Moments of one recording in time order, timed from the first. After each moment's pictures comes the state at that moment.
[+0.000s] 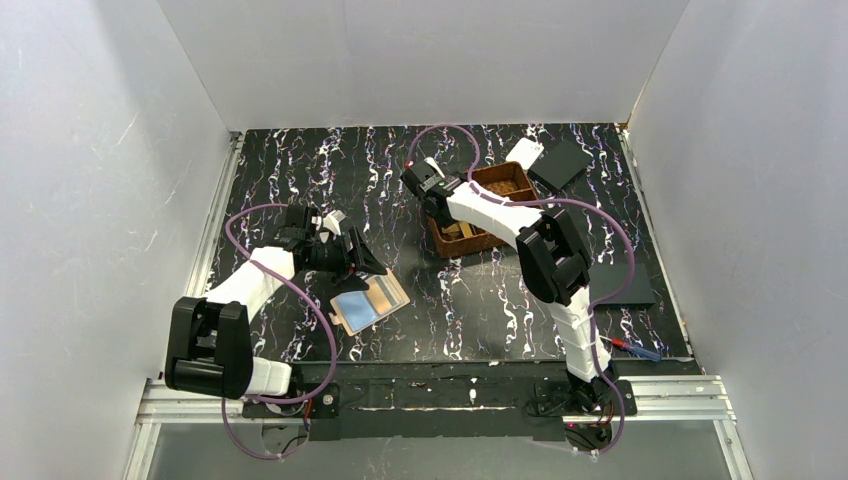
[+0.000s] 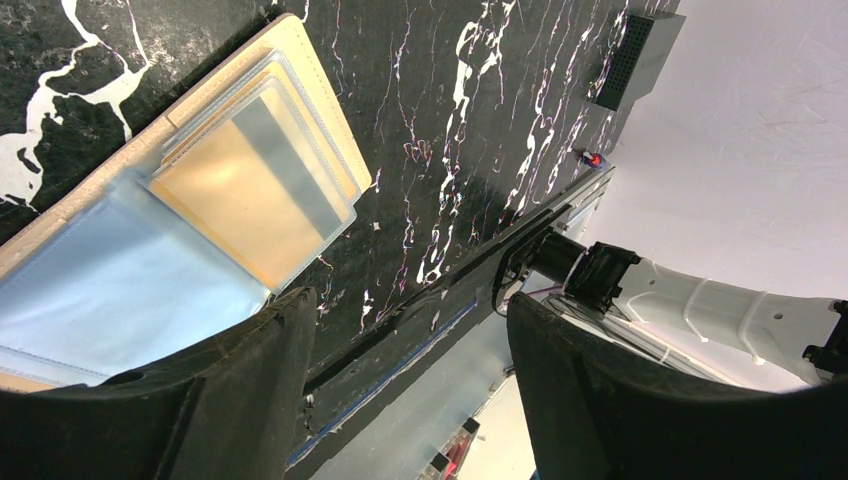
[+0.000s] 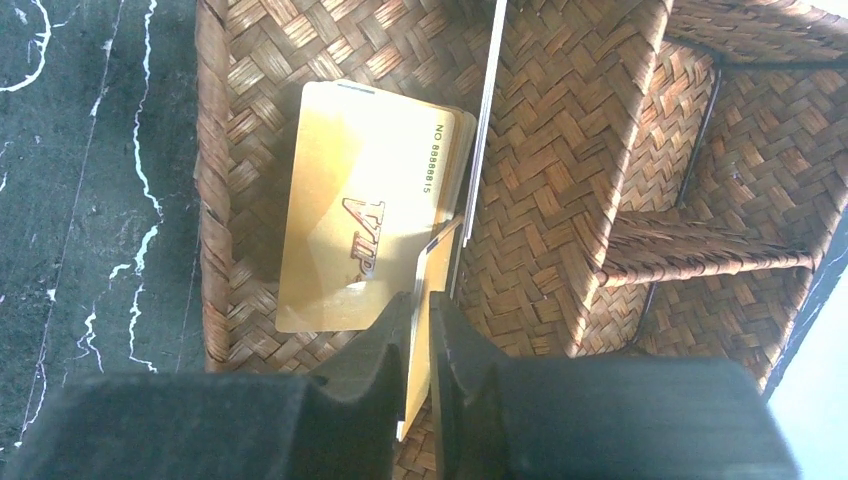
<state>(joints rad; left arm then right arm) -0.16 1.37 0.76 -0.48 0.75 -0.60 0.77 2.19 1.82 -0.76 0.53 0.09</state>
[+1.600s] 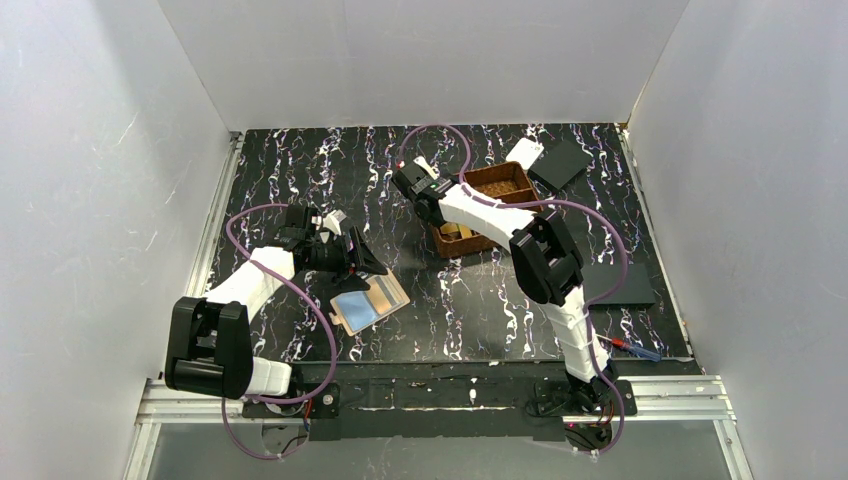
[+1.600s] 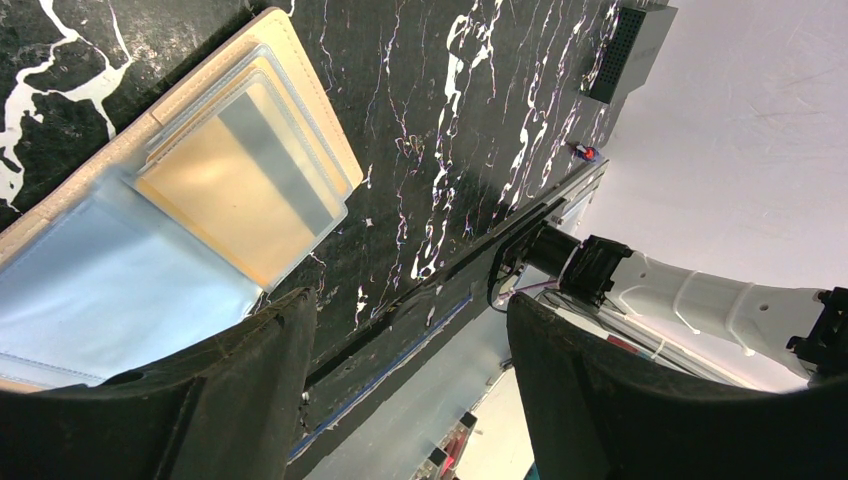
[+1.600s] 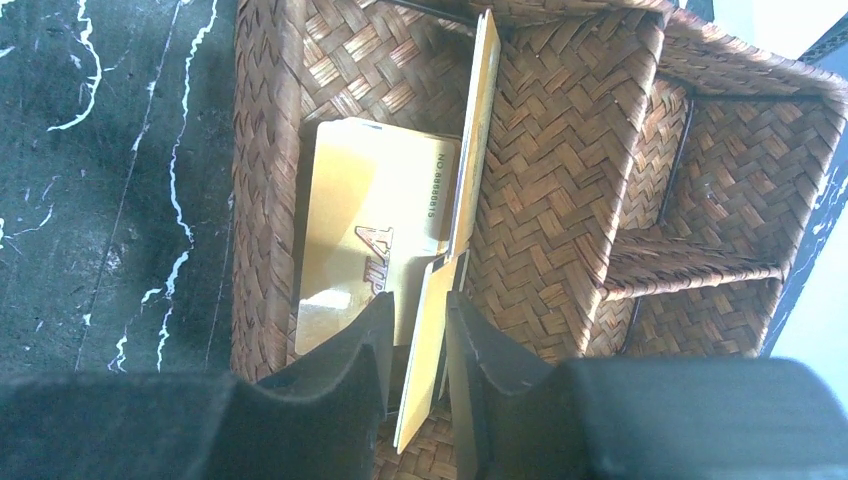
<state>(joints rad) -0.16 1.37 0.76 -0.48 0.77 -0.60 0.80 2.22 1.87 -0.76 0.60 0.07</state>
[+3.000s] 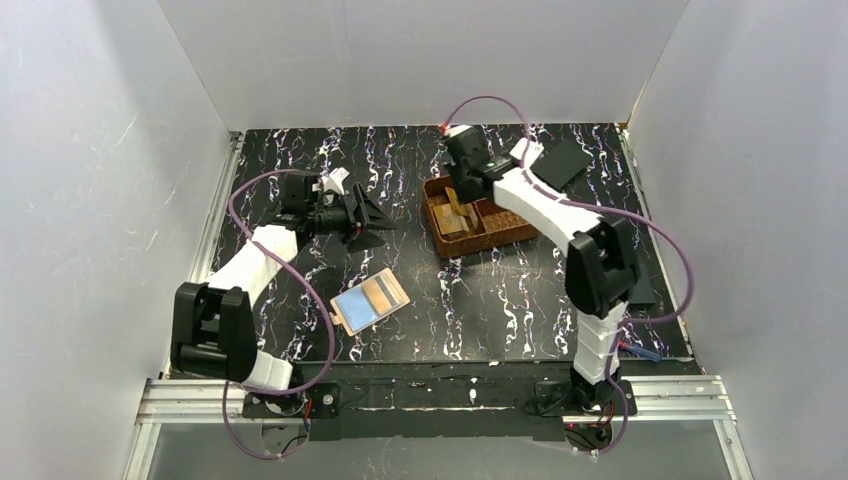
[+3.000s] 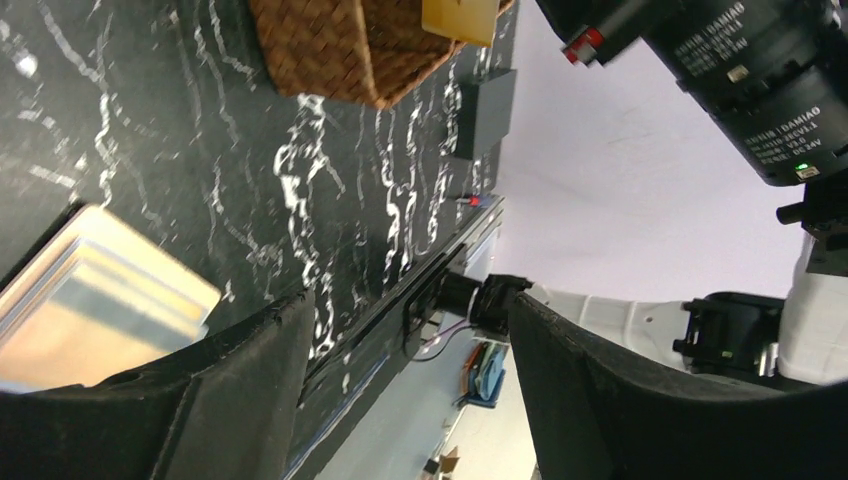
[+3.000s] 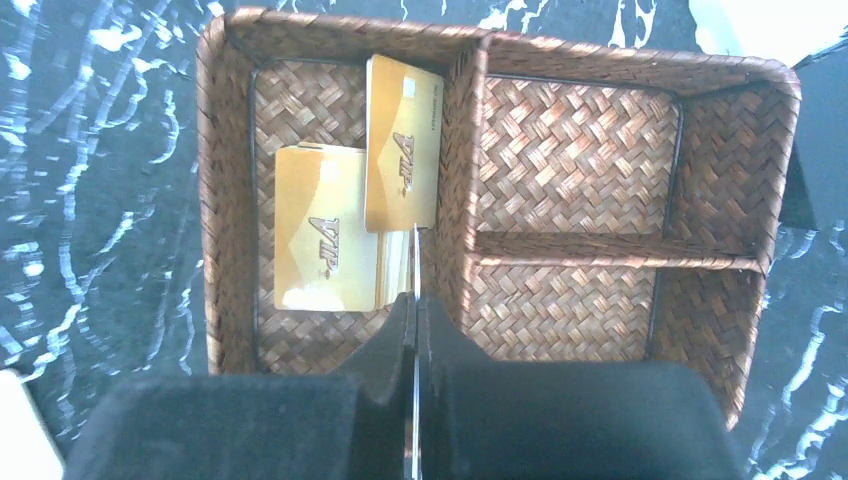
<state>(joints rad) -0.17 1.43 0.95 -0.31 0.86 -0.75 0.66 1.98 1.72 -0.66 0.35 0.12</state>
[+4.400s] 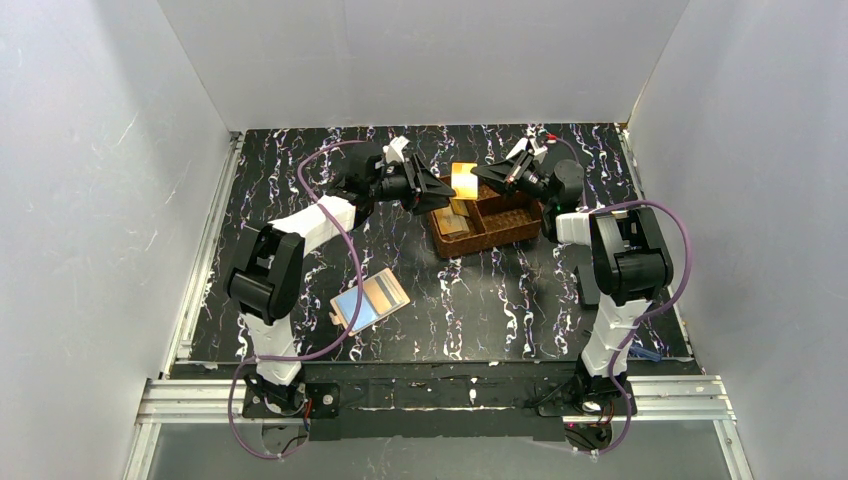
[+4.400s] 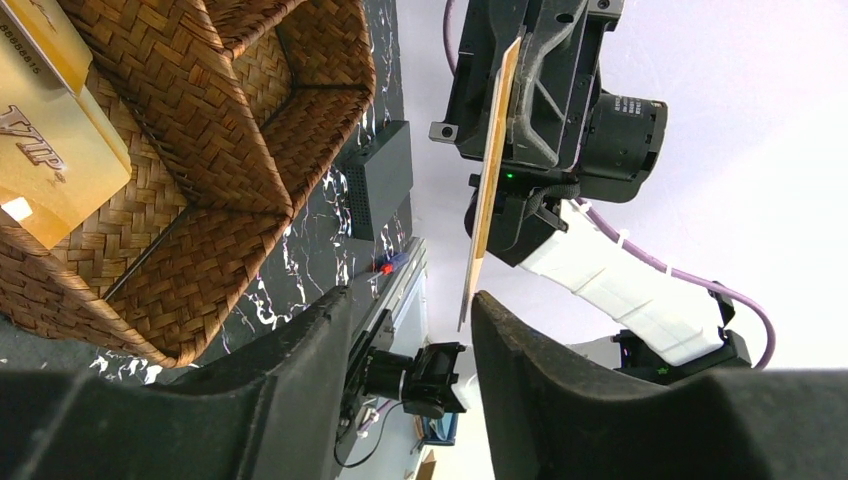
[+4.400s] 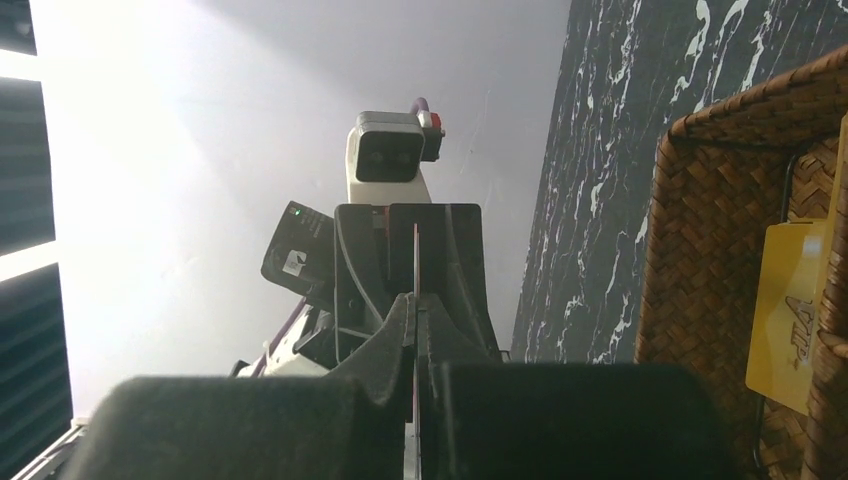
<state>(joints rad) -0.43 1.87 1.26 0.23 0.79 -1.13 0.18 1.92 0.99 1.09 -0.85 1.57</state>
